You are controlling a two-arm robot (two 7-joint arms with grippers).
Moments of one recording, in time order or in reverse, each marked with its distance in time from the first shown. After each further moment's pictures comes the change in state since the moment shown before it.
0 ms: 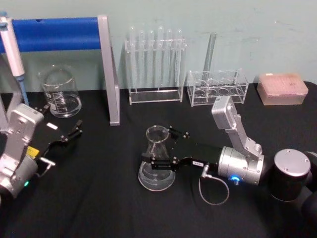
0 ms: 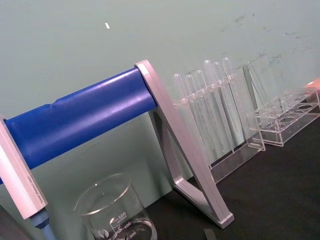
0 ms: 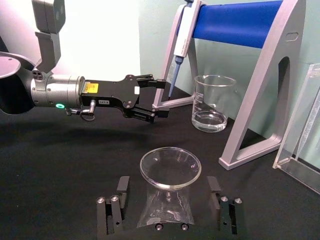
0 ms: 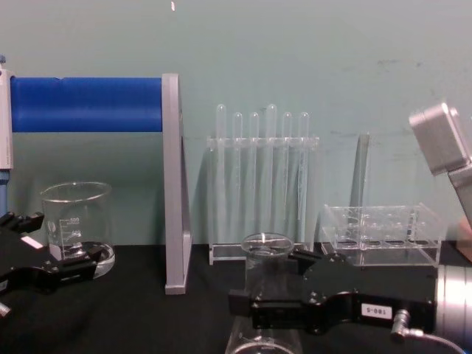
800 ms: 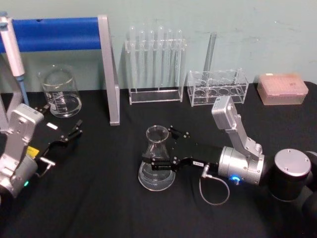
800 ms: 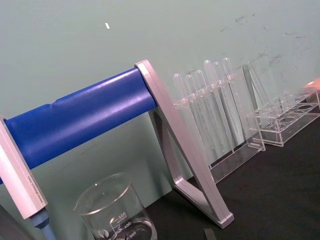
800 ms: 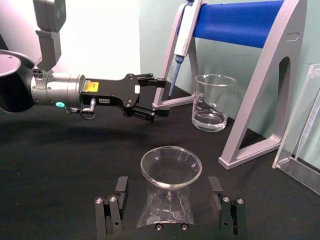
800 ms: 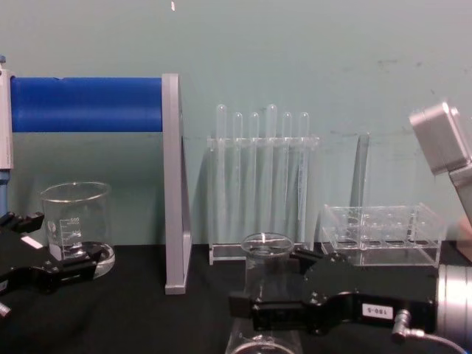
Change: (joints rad) left arm 0.000 0.000 0.000 0.000 0.000 0.000 0.000; right arm 0.000 0.003 -0.001 -0.003 -0.002 0.000 -0.001
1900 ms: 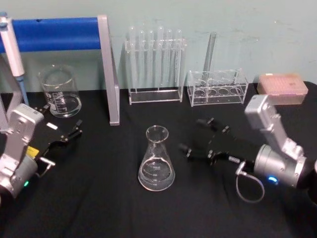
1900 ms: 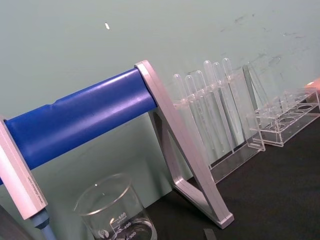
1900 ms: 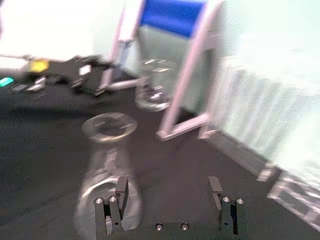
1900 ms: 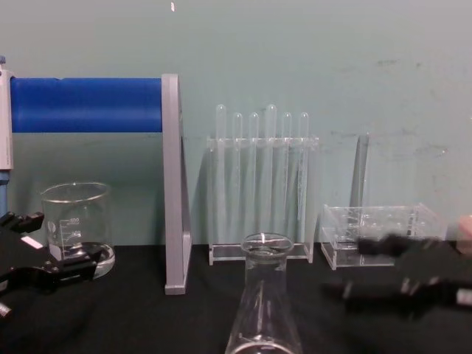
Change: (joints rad) left arm 0.000 0.000 0.000 0.000 0.000 0.000 0.000; right arm -0.140 0.158 0.107 -0.224 -0.071 0.068 -0.165
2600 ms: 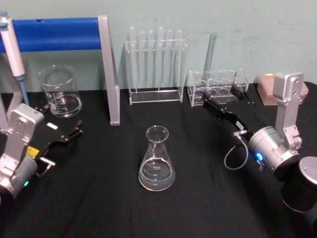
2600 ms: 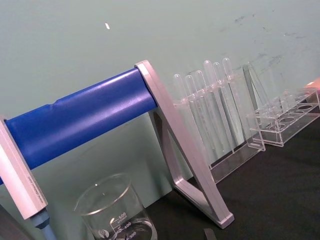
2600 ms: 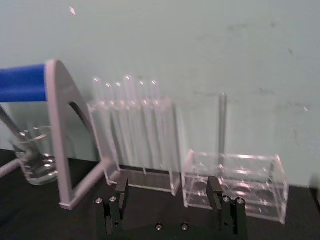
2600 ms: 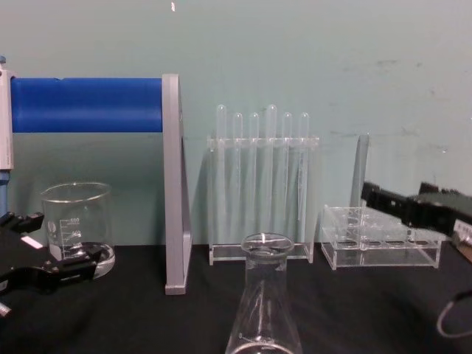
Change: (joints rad) left arm 0.000 0.000 0.000 0.000 0.000 0.000 0.000; right arm -0.062 -0.264 0.209 0.033 0.047 0.006 -0.418
